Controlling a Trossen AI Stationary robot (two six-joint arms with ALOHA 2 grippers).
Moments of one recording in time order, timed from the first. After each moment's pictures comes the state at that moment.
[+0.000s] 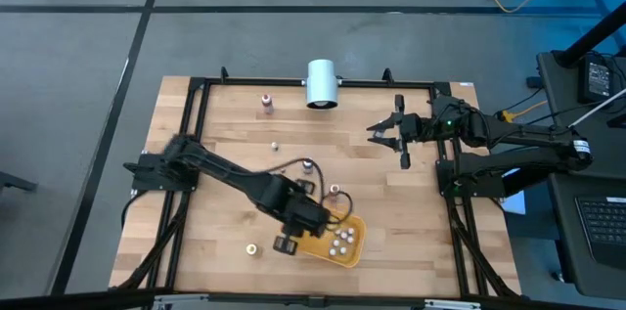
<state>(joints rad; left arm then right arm) -0.39 2.02 2.00 -1.25 -0.06 -0.14 -0.14 0.85 0.77 -0.12 -0.15 -0.22</state>
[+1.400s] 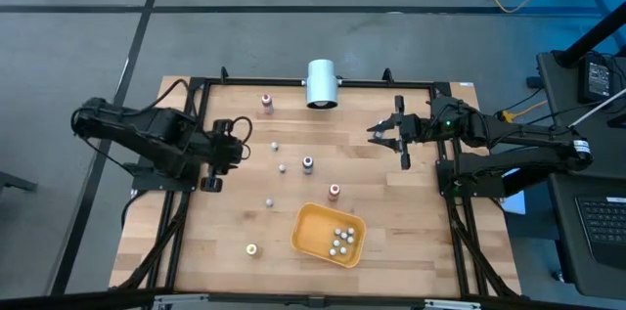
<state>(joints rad) -0.23 1.10 1.27 -1.31 -0.19 -0.13 -0.14 0.85 0.77 -0.14 -0.15 -0.22</state>
